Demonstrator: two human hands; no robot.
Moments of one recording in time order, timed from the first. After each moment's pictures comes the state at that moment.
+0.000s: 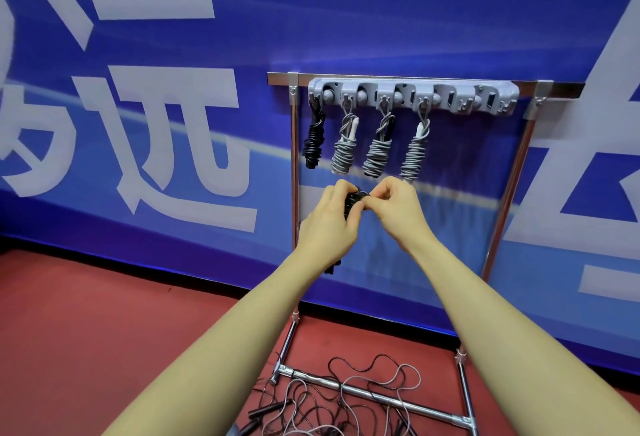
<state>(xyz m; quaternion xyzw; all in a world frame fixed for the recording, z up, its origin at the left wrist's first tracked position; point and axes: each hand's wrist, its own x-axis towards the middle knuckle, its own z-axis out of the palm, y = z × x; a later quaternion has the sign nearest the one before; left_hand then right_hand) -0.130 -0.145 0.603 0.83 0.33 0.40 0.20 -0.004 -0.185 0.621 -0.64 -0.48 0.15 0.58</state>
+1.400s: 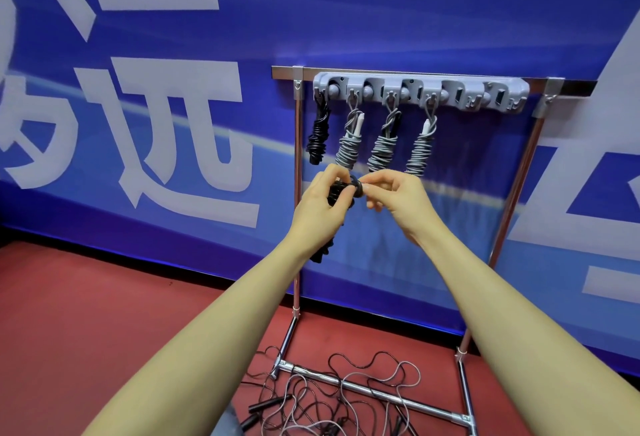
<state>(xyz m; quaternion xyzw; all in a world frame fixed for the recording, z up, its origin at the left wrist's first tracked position) -0.139 -0.122 0.610 0.79 0.26 0.46 0.32 -0.001 -0.184 0.630 -0.56 -0.53 0.23 0.60</state>
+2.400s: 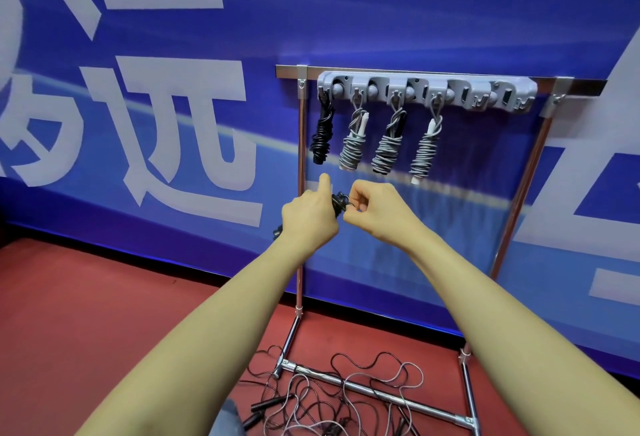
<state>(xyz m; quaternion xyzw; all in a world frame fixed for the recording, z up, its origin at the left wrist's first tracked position) -0.138 -0.102 0.603 0.85 0.47 0.25 0.00 -0.023 -0.176 0.627 -0.66 -0.66 0.04 0.35</state>
